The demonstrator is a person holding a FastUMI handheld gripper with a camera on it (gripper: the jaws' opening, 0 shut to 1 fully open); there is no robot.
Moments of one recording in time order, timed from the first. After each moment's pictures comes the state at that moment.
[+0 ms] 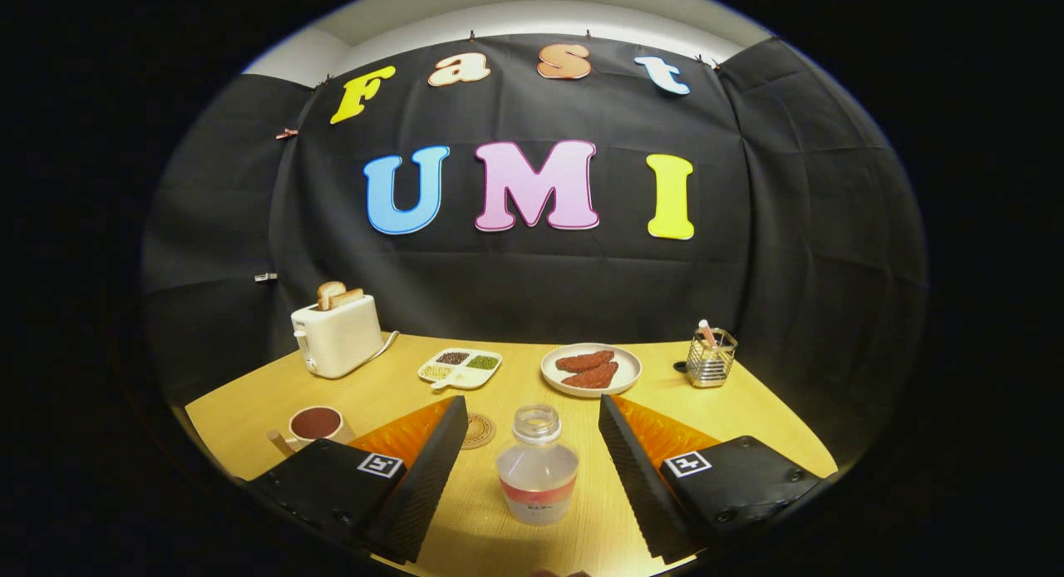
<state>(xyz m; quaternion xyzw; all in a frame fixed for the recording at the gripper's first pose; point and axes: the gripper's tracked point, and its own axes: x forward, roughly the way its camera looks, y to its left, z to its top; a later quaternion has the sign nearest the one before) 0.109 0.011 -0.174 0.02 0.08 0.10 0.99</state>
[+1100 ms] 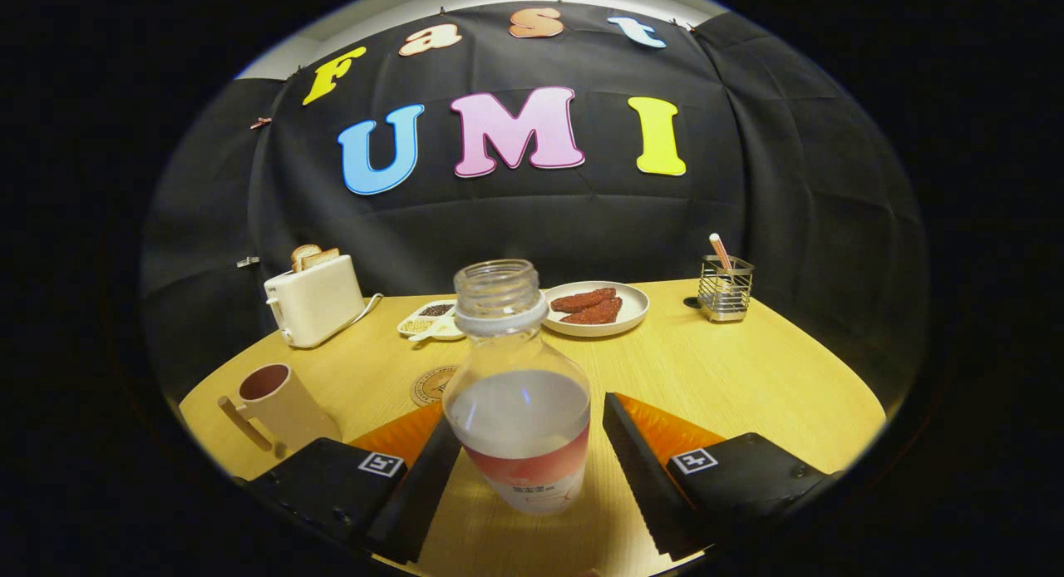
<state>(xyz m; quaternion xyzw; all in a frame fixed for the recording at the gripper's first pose) 0.134 0.007 -0.264 0.05 0.14 0.08 0.99</state>
